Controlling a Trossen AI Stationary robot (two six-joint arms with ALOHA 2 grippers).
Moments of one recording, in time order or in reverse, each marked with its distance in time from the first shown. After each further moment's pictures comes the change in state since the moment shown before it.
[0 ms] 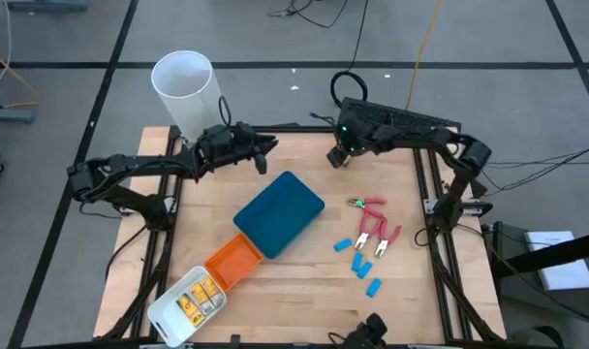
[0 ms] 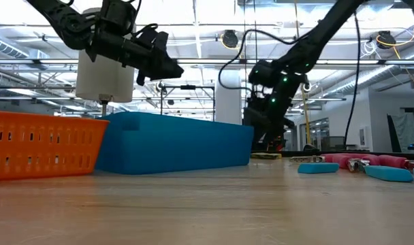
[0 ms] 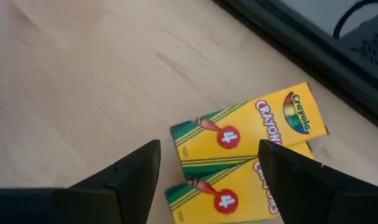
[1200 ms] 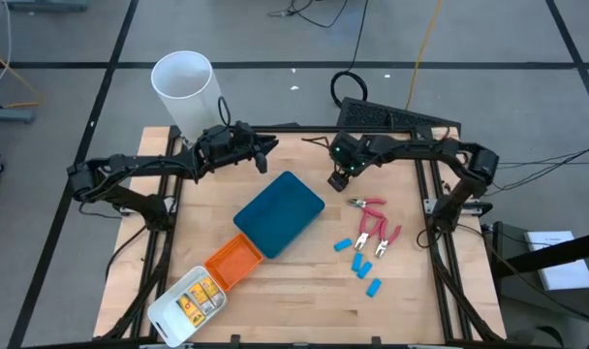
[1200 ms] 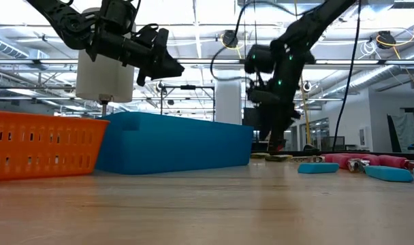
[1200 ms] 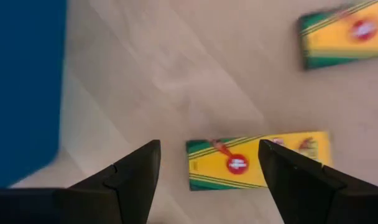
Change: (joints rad) left arm -0.001 0.000 0.000 0.018 -0.002 -0.071; right arm 0.196 -0.109 0.023 -0.331 -0.054 0.080
